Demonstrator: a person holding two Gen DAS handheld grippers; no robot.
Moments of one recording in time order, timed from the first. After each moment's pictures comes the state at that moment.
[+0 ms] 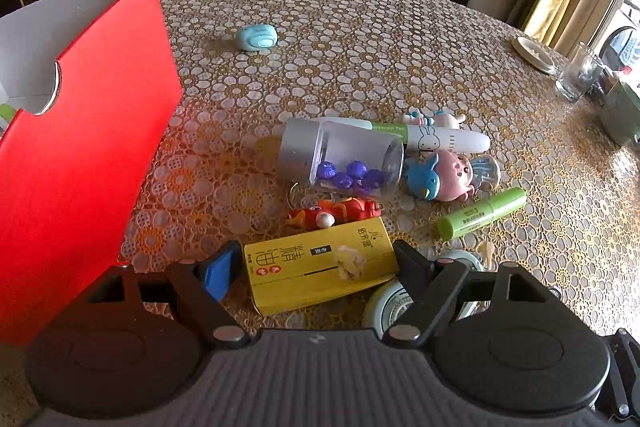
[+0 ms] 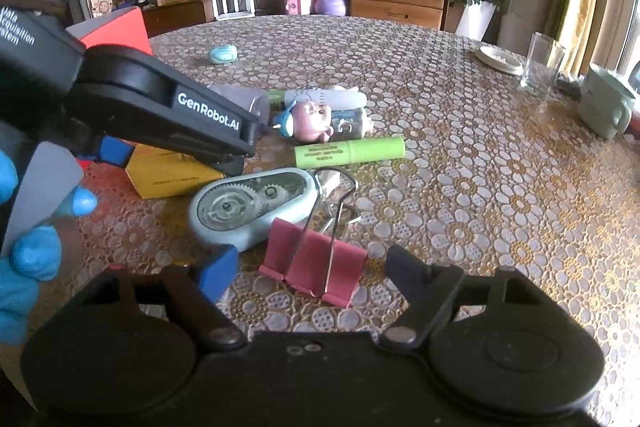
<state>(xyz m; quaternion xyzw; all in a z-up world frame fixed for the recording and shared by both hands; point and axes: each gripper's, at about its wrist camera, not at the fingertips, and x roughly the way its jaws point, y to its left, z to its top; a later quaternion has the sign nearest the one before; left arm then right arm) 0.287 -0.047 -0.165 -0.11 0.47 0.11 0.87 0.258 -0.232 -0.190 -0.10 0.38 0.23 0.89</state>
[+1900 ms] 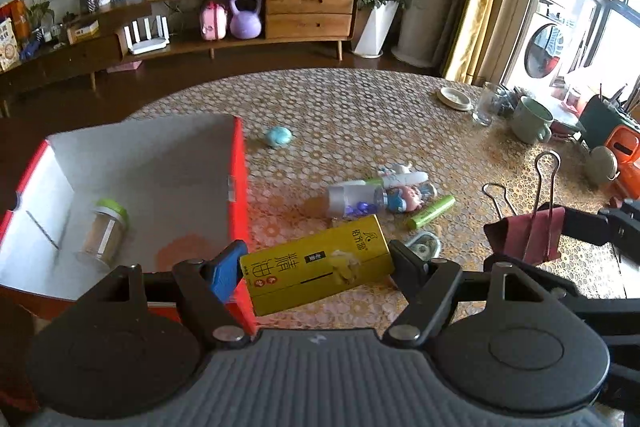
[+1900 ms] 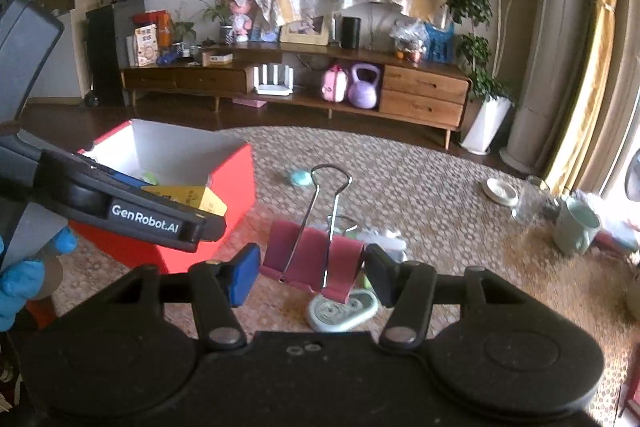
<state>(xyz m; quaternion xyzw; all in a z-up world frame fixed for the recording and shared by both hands) 0.169 0.015 -0.031 -0.04 0.40 0.02 0.92 0.170 -0.188 -0.037 -0.12 0.27 0.28 0.91</state>
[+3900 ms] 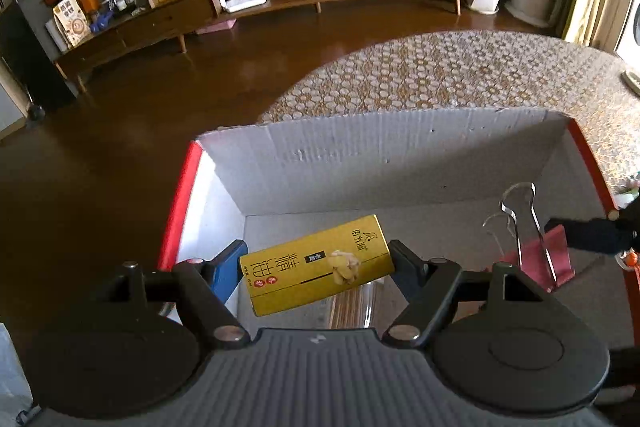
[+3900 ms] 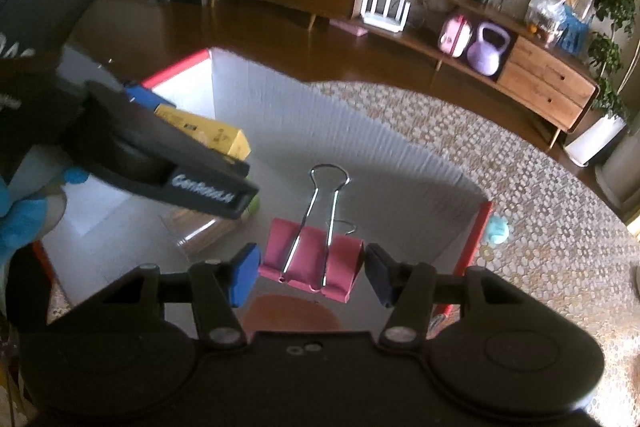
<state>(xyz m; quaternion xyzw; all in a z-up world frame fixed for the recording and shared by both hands) 0.265 0.230 -0.093 0.01 0.47 0.14 0.87 0.256 0.070 -0.115 -0.24 0.38 0.36 0.82</state>
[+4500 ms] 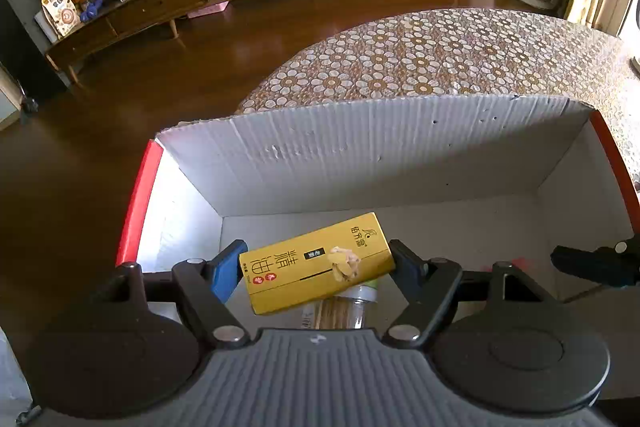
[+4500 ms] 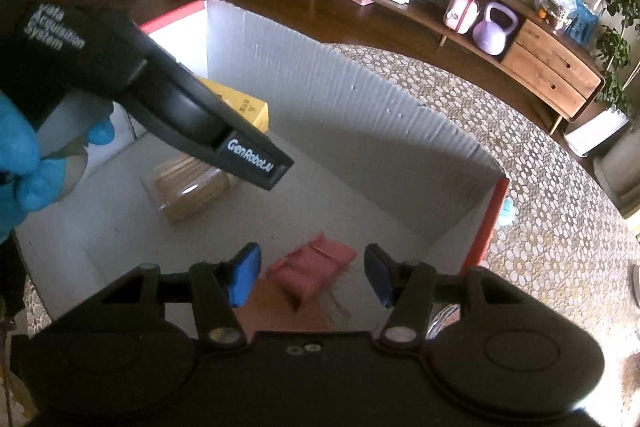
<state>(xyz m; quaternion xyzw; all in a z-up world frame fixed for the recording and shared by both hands) 0.287 0.229 -0.110 0.01 0.50 0.14 0.86 0.253 0.075 -0.124 -0.27 0.40 0.35 0.80</state>
